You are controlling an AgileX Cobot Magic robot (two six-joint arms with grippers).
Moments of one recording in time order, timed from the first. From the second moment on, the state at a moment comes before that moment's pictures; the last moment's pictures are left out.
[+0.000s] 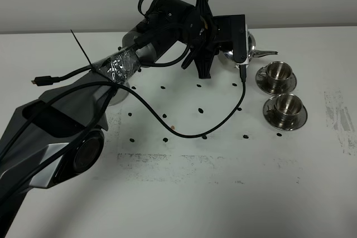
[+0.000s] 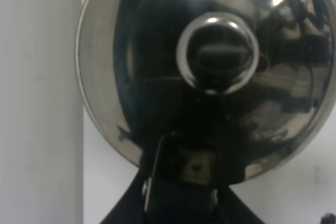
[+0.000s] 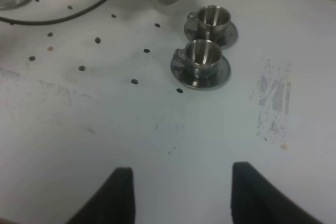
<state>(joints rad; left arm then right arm) -0.58 2.63 -2.49 0.03 0.70 1.11 0.05 -0.01 -0.49 0.28 1.09 -0.27</state>
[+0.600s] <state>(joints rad) -0.59 2.65 -2.49 0.07 0.64 1.09 0.05 -0.01 -0.49 0.28 1.09 -0.27</state>
